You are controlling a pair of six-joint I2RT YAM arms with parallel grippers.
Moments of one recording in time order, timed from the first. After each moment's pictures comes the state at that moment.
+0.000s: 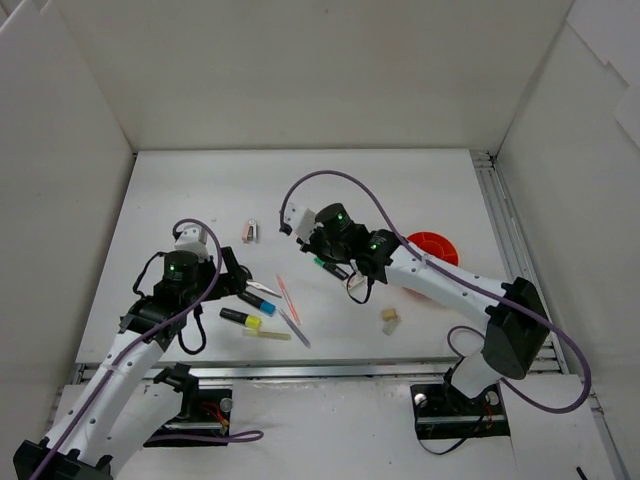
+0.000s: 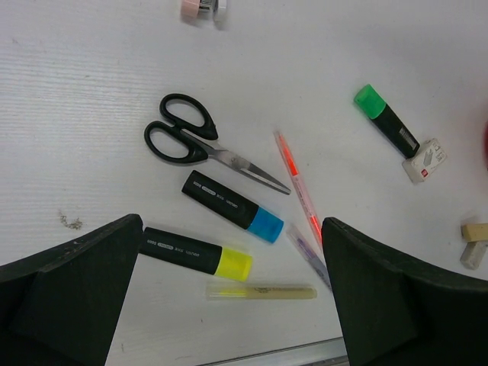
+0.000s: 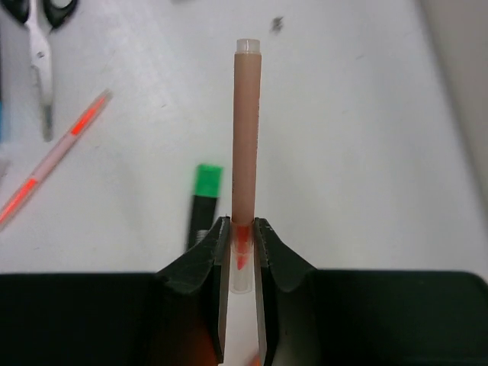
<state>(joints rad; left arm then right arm) -0.33 0.75 0.66 -0.50 -0.04 -0.46 0.85 1.57 1.19 -0.33 0.11 -0.36</state>
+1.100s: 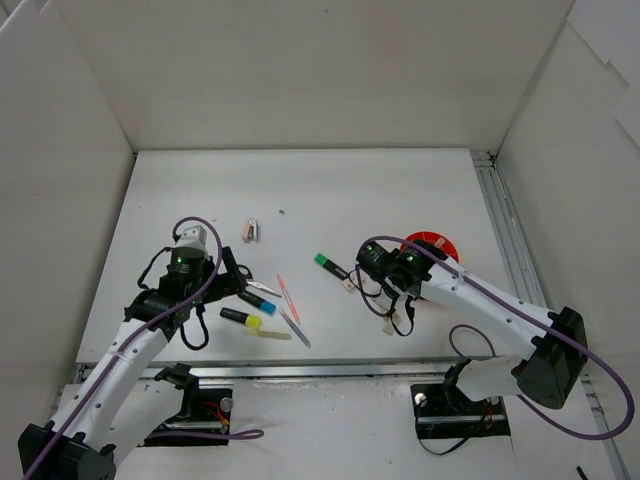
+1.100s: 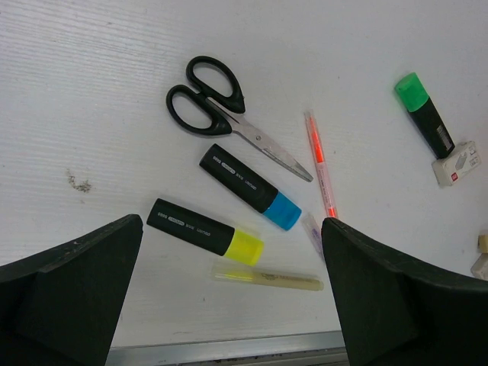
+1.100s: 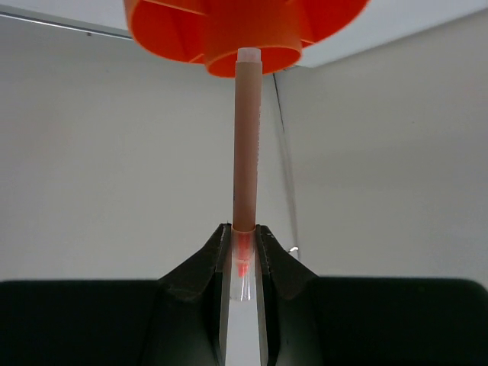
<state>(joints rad) -0.32 0.83 0.69 -0.60 -0.09 -0.54 0.83 1.32 1.11 -1.21 0.82 -1.55</state>
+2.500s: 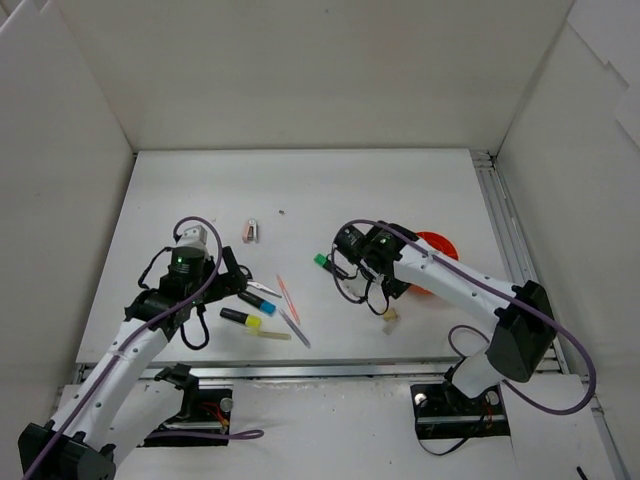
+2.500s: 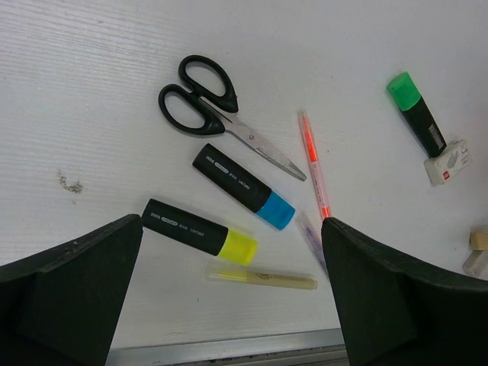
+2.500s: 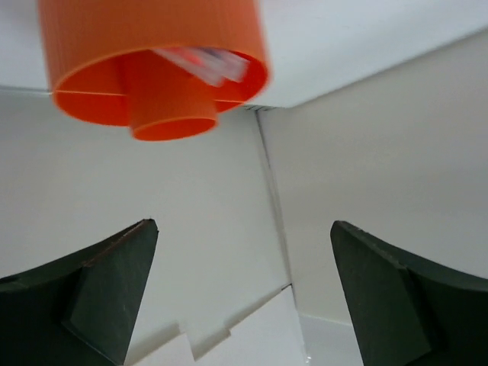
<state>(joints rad) -0.32 0.84 0.69 -0.58 -0.07 -0.56 0.81 1.52 1.17 -1.14 0.75 -1.51</state>
